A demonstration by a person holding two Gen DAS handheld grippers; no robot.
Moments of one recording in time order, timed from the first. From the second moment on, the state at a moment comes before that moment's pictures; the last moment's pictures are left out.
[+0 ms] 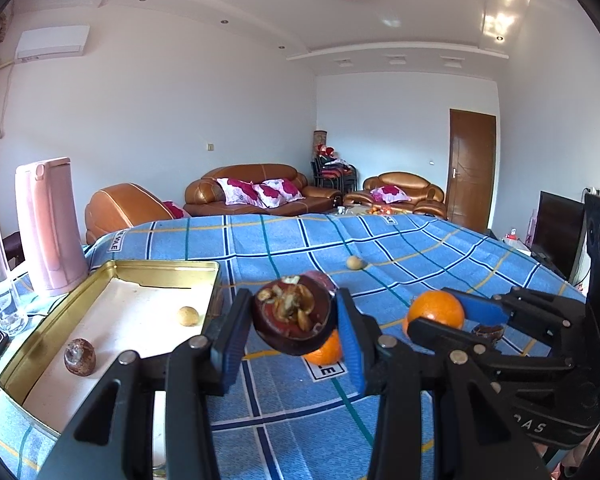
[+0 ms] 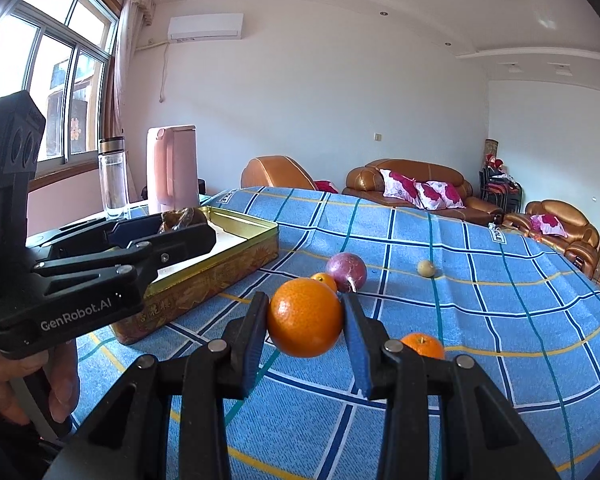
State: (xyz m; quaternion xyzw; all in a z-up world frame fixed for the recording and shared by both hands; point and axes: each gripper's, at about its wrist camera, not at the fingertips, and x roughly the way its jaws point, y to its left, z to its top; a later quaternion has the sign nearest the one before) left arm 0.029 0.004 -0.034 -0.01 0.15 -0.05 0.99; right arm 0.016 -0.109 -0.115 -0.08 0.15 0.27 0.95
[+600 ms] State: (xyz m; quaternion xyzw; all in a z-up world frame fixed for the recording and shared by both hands) left arm 0.026 0.006 -0.029 -0.01 0.14 -0.04 0.99; right arm 0.010 -0.101 -0.098 -0.09 0.13 0.28 0.95
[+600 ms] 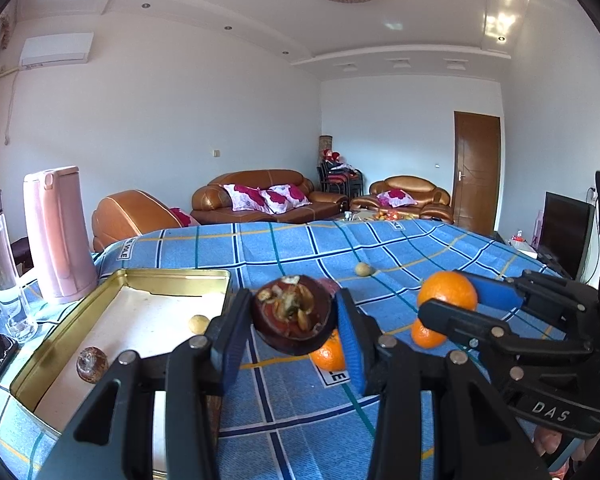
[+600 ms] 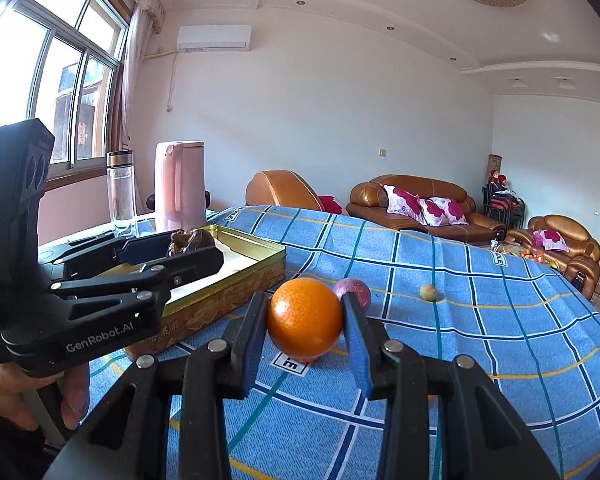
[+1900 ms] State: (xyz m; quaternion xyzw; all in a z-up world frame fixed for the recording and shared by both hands) left arm 0.027 0.068 -0.024 -0.03 0.15 0.03 0.99; right arm 0.018 -0.050 -0.072 -0.10 0.10 0.33 0.93
